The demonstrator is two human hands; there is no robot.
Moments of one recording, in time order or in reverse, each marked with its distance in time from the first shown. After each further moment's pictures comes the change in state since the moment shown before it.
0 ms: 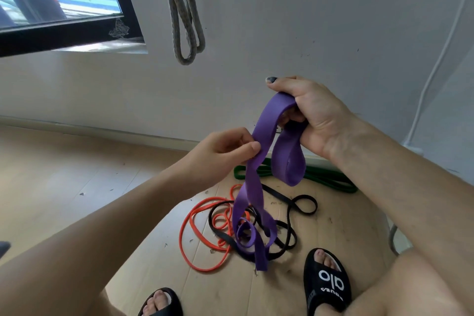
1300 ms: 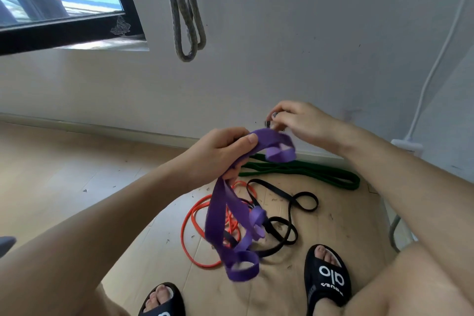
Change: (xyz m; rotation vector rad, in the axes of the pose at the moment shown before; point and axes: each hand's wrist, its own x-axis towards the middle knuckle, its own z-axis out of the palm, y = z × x) left_hand -0.005 0.008 -0.002 0.022 -0.063 -0.089; right_hand 0.034 0.032 -0.044 -0.962 -0.233 -0.092
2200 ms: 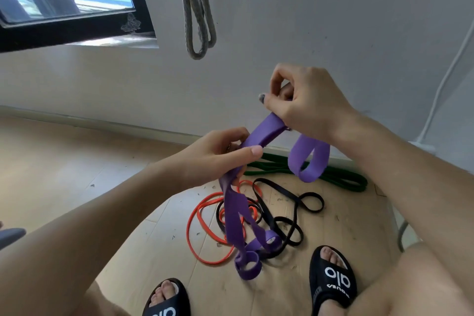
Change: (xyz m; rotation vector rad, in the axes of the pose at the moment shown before) left_hand -0.020 -0.003 -0.018 0.034 -0.078 -0.005; right_hand -0.014 -0.052 0.004 -0.229 0.356 -0.407
